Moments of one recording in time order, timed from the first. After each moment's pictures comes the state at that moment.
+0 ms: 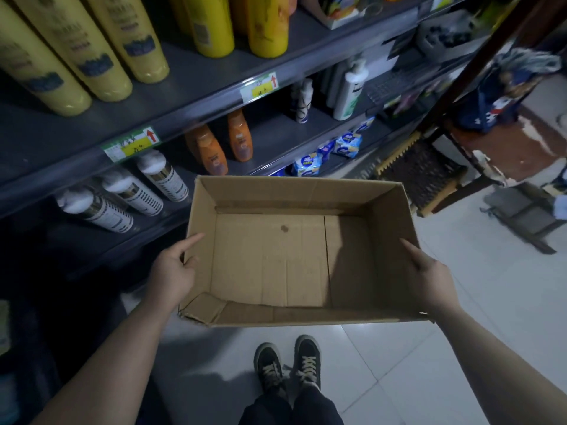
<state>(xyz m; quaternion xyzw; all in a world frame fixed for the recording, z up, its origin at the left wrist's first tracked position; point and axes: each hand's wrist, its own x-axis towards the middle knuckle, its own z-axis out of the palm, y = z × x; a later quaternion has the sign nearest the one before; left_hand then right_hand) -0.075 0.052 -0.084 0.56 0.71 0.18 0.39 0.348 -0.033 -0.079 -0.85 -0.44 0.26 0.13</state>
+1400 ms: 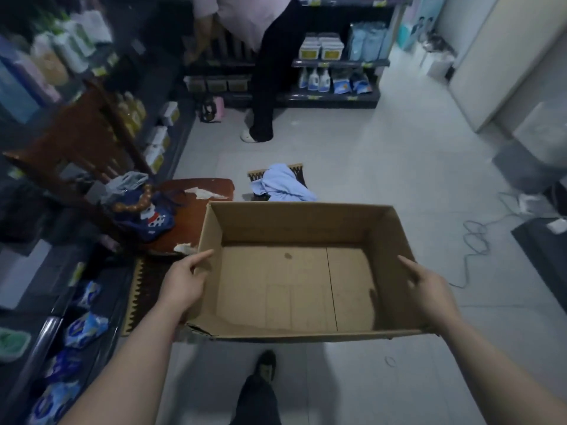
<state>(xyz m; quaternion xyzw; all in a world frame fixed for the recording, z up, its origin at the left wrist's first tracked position) 0.743 0.048 0.060 0.84 0.34 0.02 0.41 0.896 -0.359 0.039 -0.96 -0.03 0.10 0.25</state>
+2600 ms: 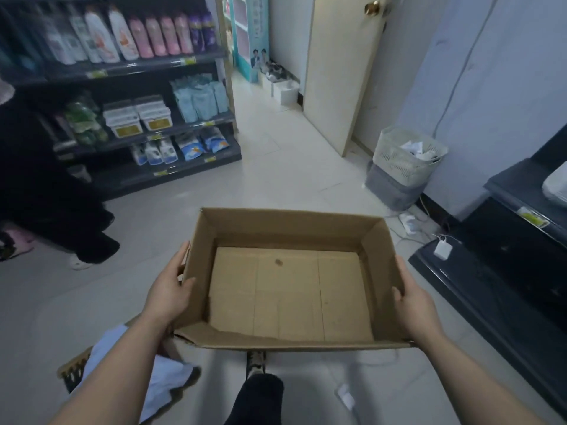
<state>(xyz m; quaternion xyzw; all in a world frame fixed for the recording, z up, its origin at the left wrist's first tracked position) 1.515 -0.159 0.073 0.89 0.08 -0.03 0.44 1.451 -0.589 0.065 -0.93 0.20 0.01 0.30</state>
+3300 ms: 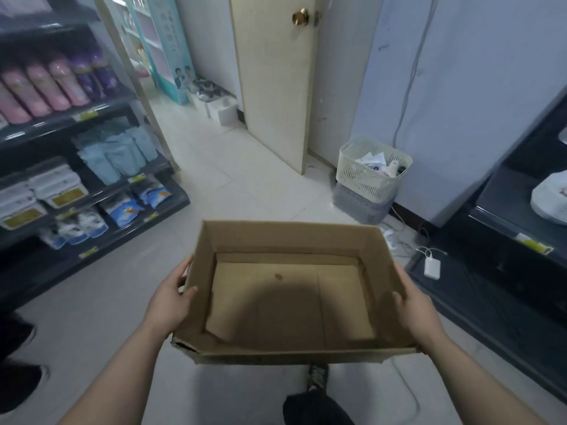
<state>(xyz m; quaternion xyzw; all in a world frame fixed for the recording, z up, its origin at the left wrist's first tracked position) 1.901 -0.261 0.089 0.89 0.00 -0.13 0.44 1.733 -0.666 0.063 -0.89 0.32 0.00 0.32</state>
